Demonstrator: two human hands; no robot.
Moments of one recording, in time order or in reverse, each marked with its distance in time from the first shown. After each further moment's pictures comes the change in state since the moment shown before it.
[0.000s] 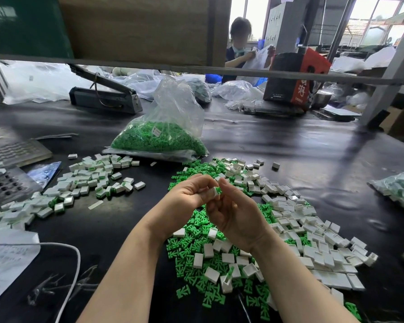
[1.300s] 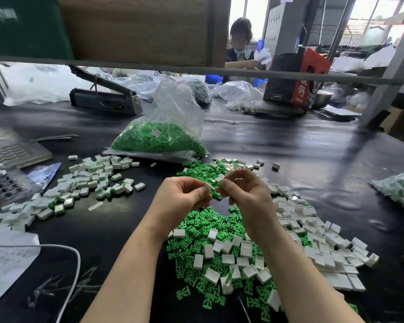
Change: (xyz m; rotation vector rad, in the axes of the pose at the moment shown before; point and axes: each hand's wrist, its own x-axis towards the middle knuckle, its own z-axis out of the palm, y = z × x) left_hand 0.002 -0.008 -0.002 -0.091 0.233 -0.142; right_hand 0.005 -0.010 -0.018 -0.449 0.343 -0.368
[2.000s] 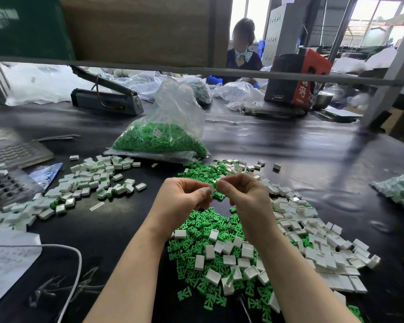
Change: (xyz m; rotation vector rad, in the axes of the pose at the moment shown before) left_hand -0.002 0.003 0.001 -0.023 0.031 0.005; right_hand 0.000 0.003 0.006 -0.037 0.008 -0.036
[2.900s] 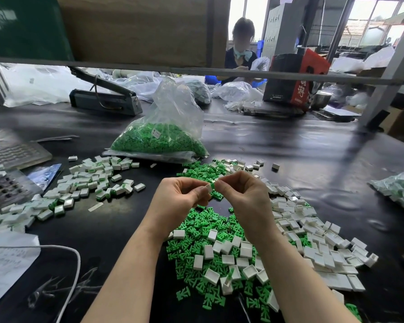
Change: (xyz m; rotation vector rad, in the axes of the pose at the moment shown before) left_hand 0.002 -0.006 -0.002 -0.034 -0.010 0.043; right_hand -0.002 -0.004 0.001 -0.119 0.012 -0.086
